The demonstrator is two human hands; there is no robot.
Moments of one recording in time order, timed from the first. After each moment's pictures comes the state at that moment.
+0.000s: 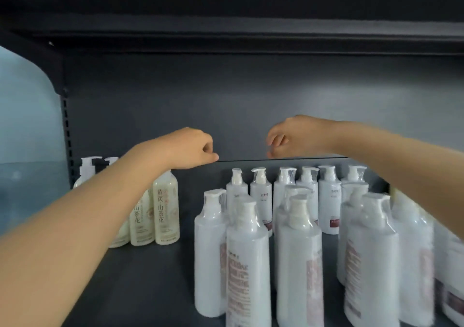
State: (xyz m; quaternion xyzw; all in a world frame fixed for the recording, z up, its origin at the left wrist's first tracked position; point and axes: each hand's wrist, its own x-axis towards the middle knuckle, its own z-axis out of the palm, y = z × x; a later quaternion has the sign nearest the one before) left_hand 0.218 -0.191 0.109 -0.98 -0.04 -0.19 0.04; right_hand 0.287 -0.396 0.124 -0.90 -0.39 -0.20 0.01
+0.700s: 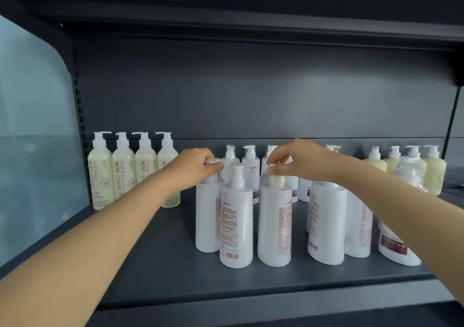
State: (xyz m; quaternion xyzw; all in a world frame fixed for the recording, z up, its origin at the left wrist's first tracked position) left_hand 0.174 -0.219 0.034 -0.96 -0.05 -0.23 -0.17; right_hand 0.230 -0.443 0.063 -0.90 -0.39 -0.12 0.14
